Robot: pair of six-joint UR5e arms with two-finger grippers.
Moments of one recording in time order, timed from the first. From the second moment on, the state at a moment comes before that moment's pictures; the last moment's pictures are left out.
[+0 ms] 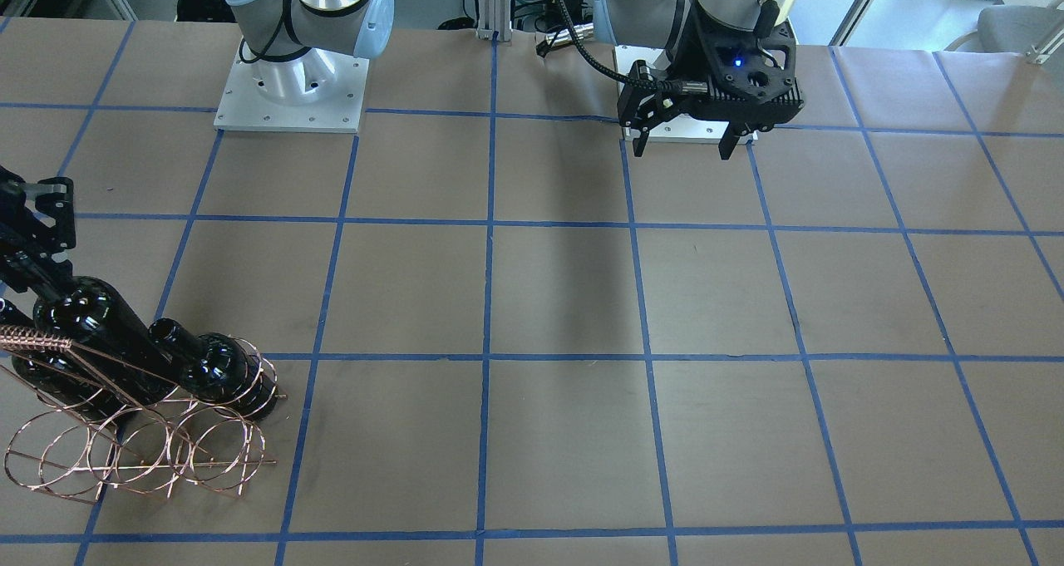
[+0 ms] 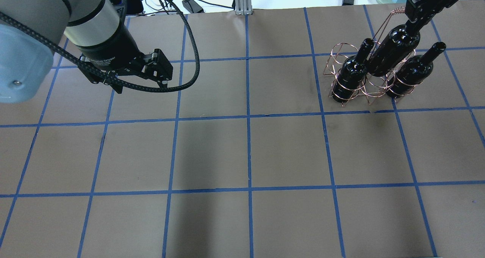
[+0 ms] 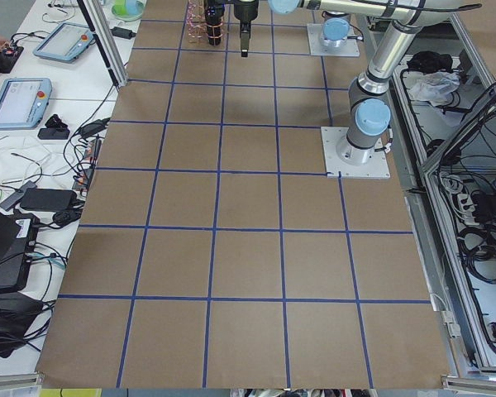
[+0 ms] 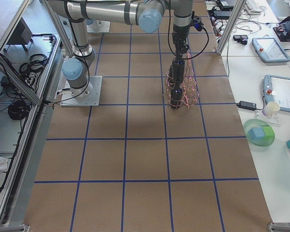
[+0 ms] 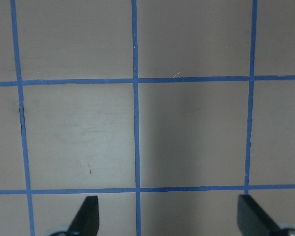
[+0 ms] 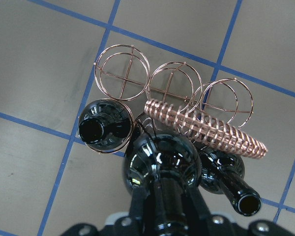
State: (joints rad) left arm -1.66 -1.51 -1.60 -1.58 1.57 -0.08; right arm 1.32 -1.40 1.37 -1.65 -1.57 -0.59
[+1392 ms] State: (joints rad) left arm -1.66 -1.51 -1.60 -1.58 1.57 -0.09; right arm 1.33 -1.37 1.38 -1.61 -1.63 -0.62
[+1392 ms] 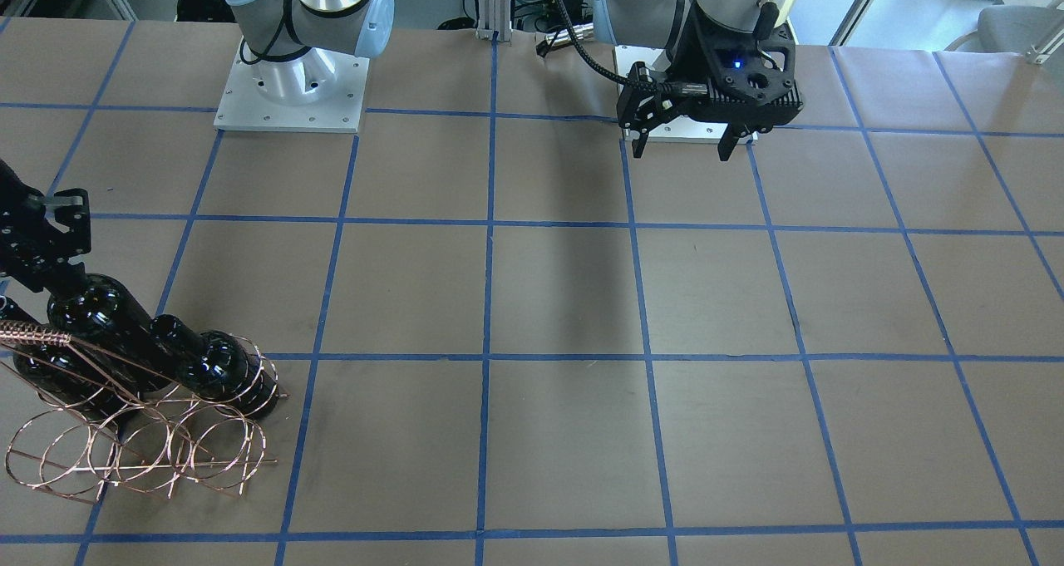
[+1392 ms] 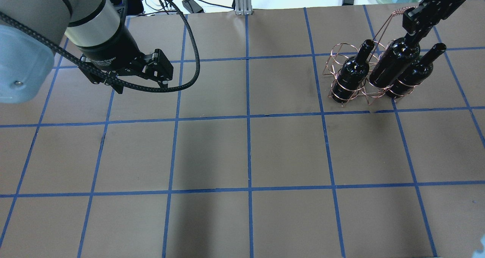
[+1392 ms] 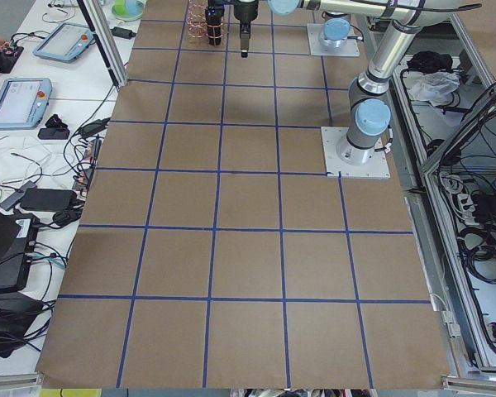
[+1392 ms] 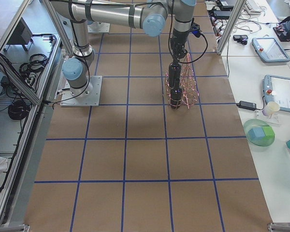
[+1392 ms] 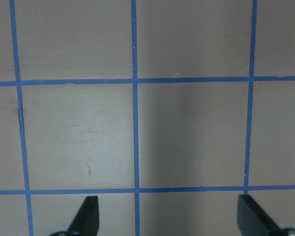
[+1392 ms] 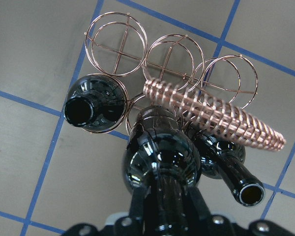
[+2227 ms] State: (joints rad) left arm -1.66 -1.50 -1.60 -1.58 1.58 -0.09; right arm 1.33 -1.33 1.38 -1.61 -1.63 -0.64
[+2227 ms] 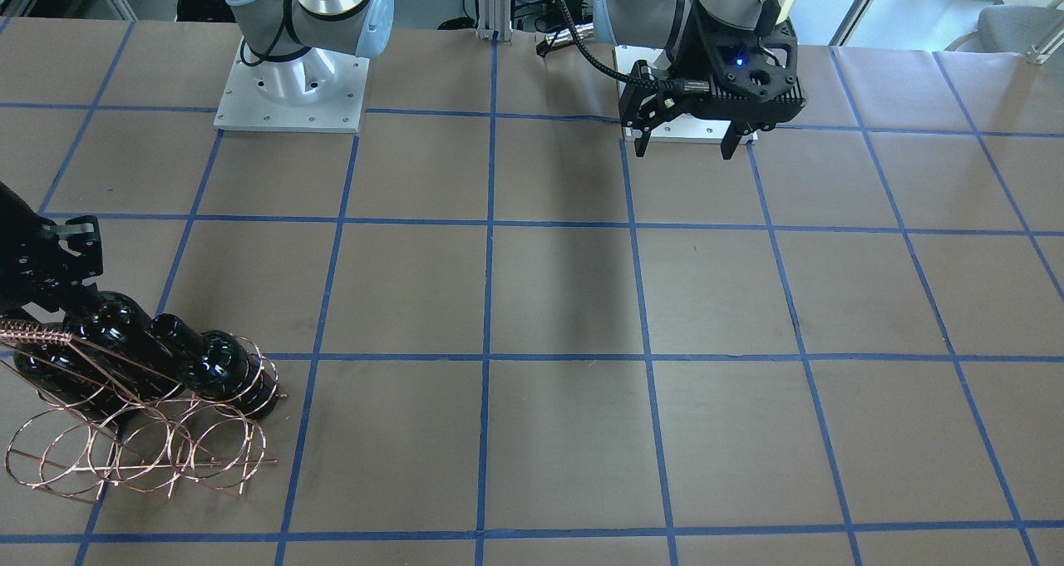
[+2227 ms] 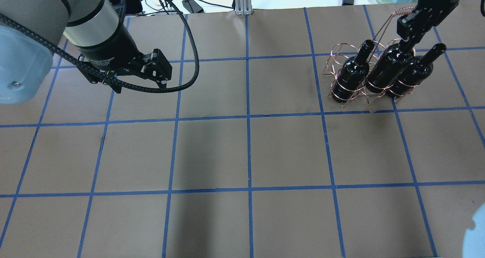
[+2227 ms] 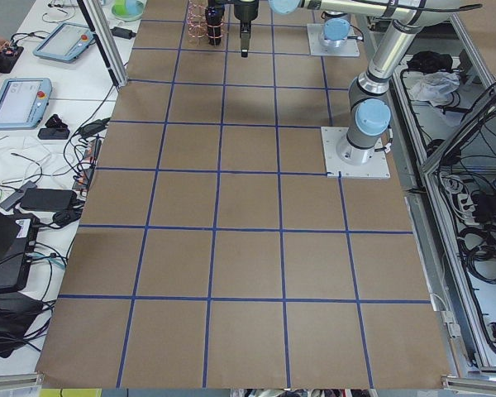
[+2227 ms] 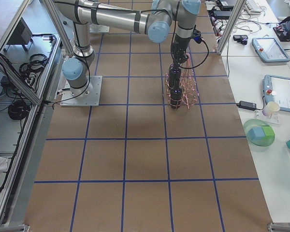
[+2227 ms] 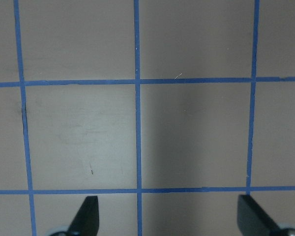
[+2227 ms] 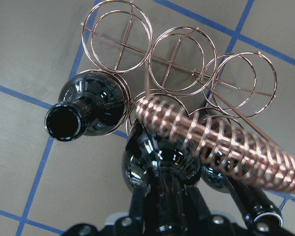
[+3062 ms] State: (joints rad) left arm -1.66 -1.50 -1.60 -1.58 1.58 -0.09; right arm 1.33 -1.29 1.42 -1.66 -1.63 -0.65
